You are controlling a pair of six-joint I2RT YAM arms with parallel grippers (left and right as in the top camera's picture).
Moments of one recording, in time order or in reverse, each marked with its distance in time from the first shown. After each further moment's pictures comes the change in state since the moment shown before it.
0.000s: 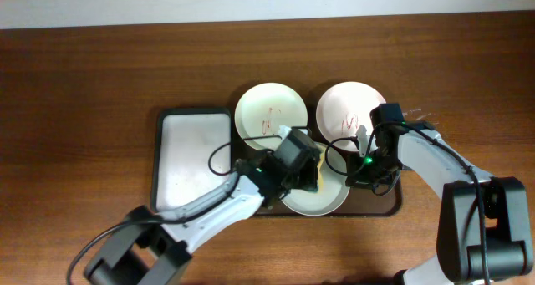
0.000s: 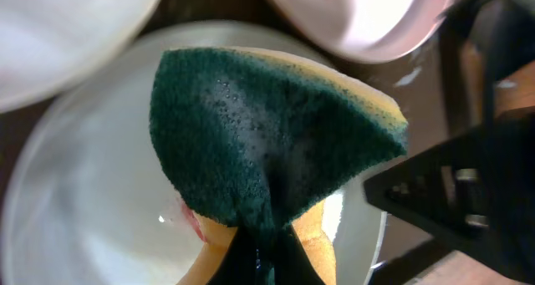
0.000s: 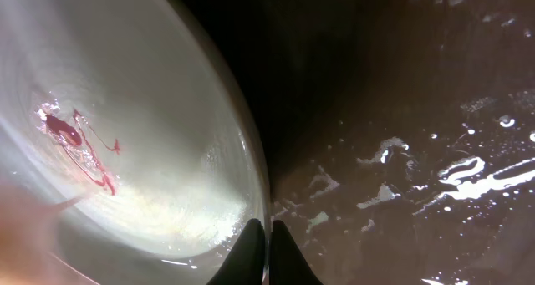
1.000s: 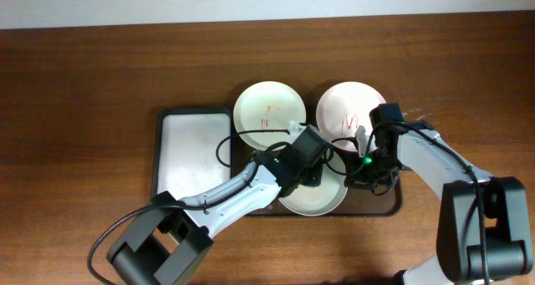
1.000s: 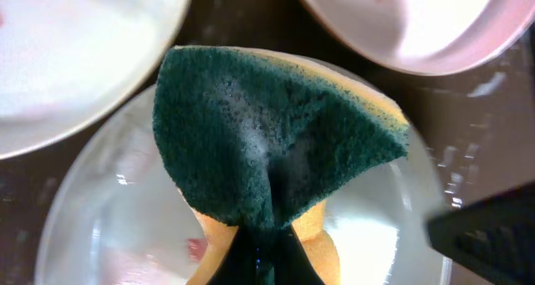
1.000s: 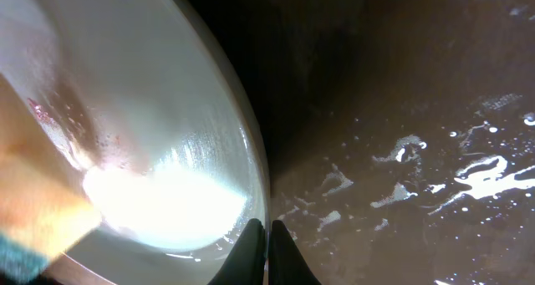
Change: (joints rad) left arm -0.024 0.105 0.142 -0.137 -0.133 0.087; right arm 0.003 0.001 0.000 -0.003 -0.019 0.003
